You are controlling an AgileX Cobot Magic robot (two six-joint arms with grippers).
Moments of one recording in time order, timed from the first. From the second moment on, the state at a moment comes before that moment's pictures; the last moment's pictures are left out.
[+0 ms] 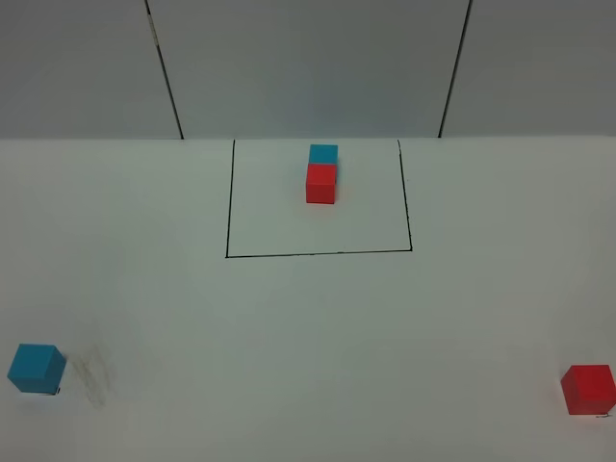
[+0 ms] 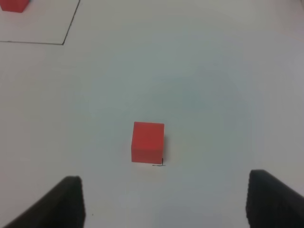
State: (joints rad) left arm 0.12 -0.01 -0.52 -0.09 1.06 0.17; right arm 0.00 -0.01 -0.49 0.04 1.06 -0.09
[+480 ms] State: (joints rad) left arm 0.12 0.16 -0.61 -0.04 1.01 0.17; right arm 0.00 -0.01 -0.49 0.04 1.06 -0.09
